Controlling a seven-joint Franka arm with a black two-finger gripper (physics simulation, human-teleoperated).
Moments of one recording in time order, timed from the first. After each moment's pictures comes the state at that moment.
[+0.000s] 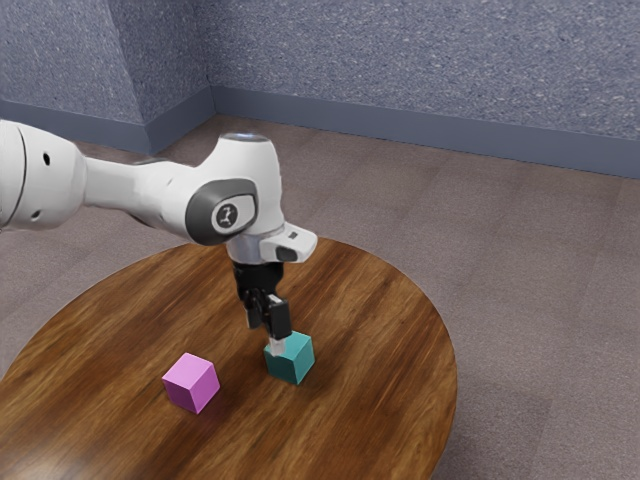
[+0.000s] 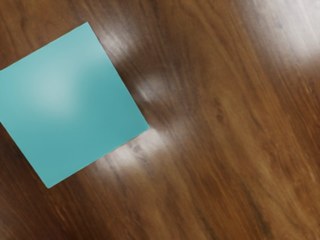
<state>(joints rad) 0.16 0.16 -0.38 -2.04 -0.04 2.00 0.34</state>
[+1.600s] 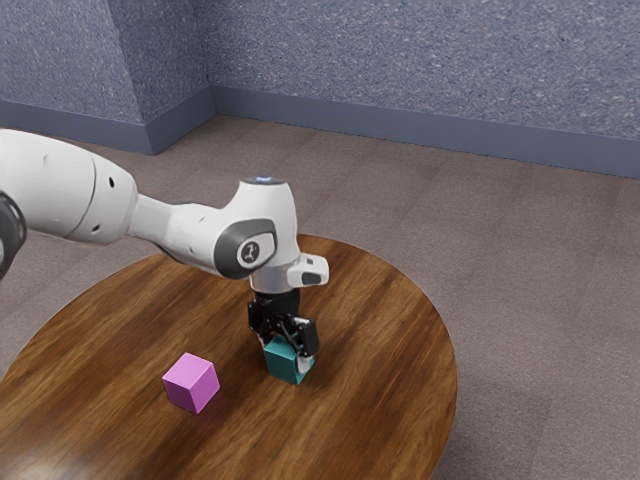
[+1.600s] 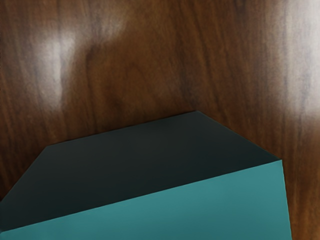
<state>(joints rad) 0.17 0.44 -0.36 -1.95 0.02 2.16 0.03</state>
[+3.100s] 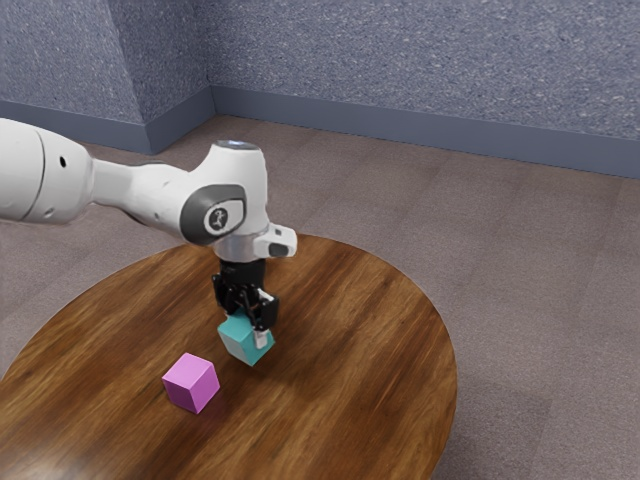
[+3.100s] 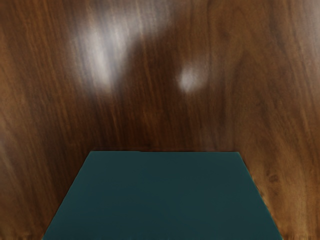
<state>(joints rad) 0.23 0.27 -0.36 -1.99 0.08 2.02 0.05</state>
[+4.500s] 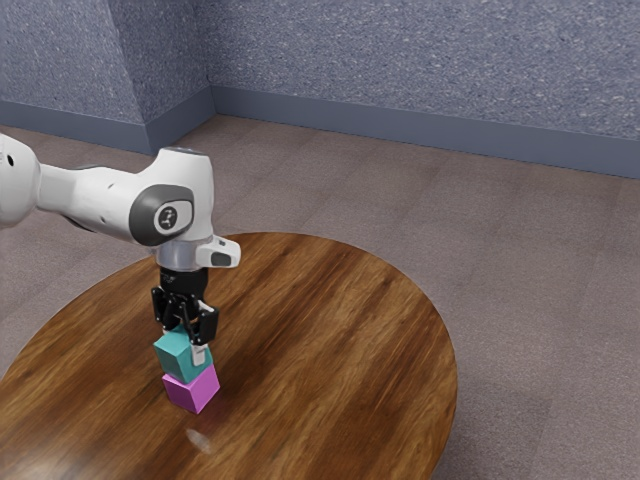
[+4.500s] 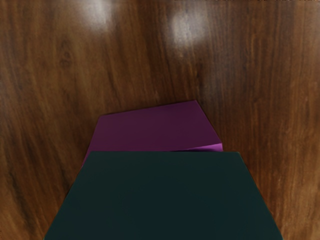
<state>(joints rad) 0.42 0.12 -0.42 -2.16 0.05 1.91 0.13</state>
